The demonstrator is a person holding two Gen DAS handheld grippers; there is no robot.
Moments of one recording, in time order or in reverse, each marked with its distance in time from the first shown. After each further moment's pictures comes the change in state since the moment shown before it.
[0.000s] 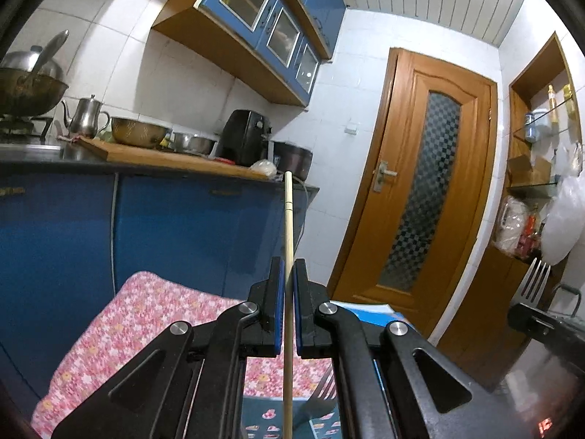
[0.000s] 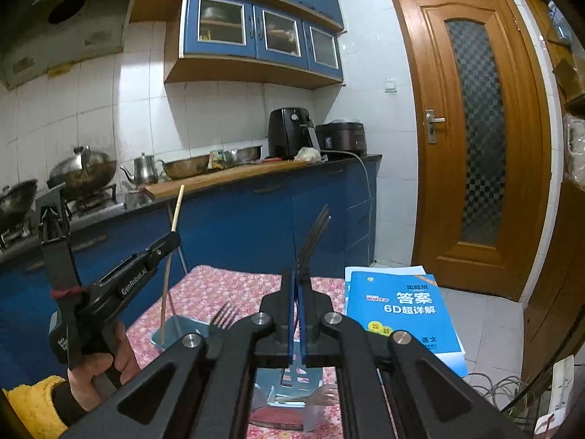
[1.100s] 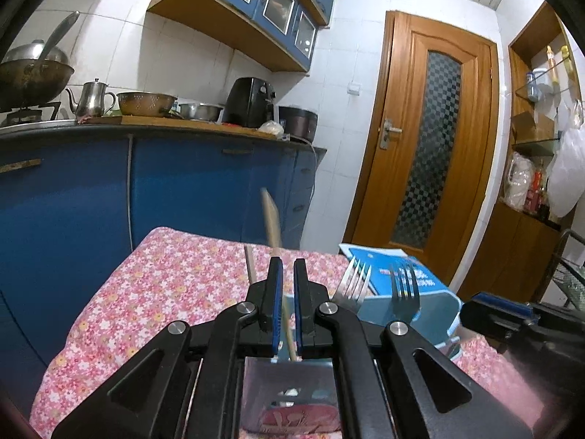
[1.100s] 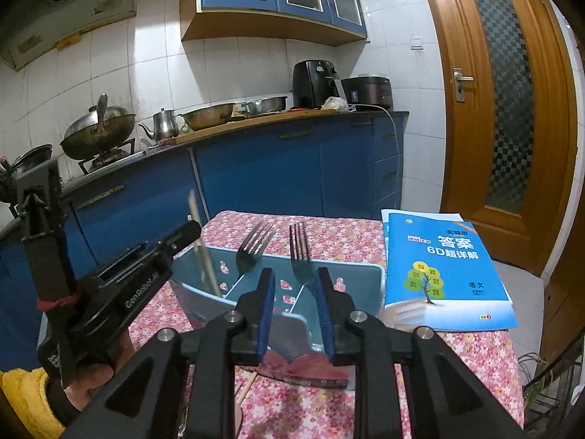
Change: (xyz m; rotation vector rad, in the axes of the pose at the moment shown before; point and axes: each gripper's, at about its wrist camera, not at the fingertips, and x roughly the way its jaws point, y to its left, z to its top) left arm -0.026 0.004 -0.052 0.076 0.134 0.036; right arm 0.019 0.023 -0.052 0.010 0.142 0.088
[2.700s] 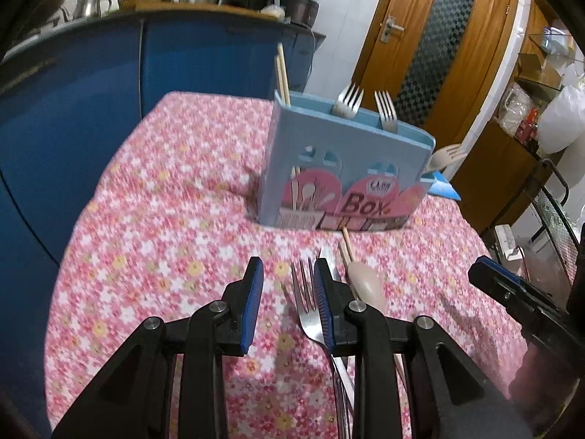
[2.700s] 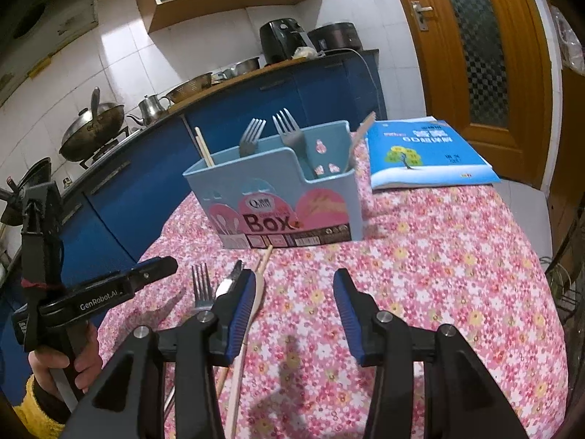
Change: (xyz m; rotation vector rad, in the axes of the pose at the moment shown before) left arm -0.074 0.019 -0.061 -0.036 0.503 -0.042; right arm -0.058 -0.004 -0.092 0.216 0.175 0.023
